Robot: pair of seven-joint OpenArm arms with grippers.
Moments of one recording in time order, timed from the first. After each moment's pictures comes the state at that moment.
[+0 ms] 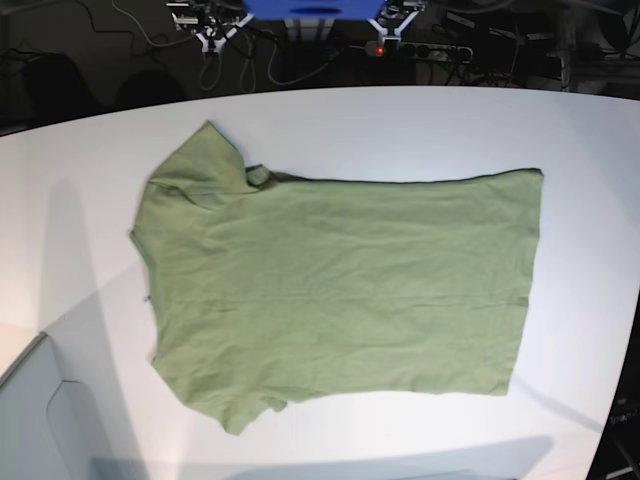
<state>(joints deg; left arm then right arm) 13.9 -1.2 7.1 15.3 -11.8 -4.6 2.2 -12.3 0.8 -0.5 22.0 8.0 6.0 -18.4</state>
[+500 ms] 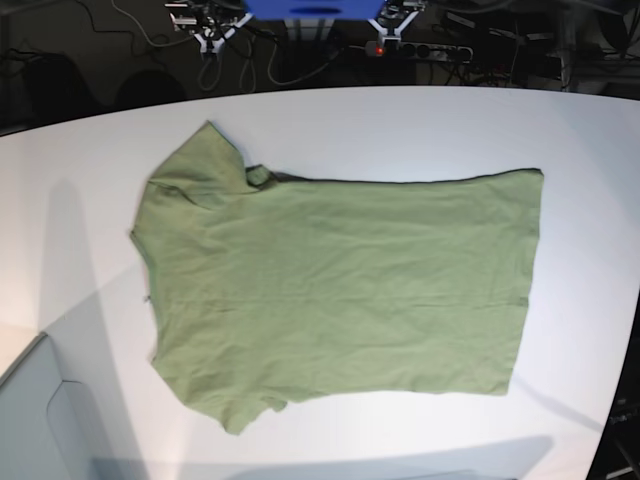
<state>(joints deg) 13.9 -1.2 7.1 15.3 -11.8 -4.6 2.2 -12.3 1.1 -0.5 22.0 8.0 6.0 -18.4</state>
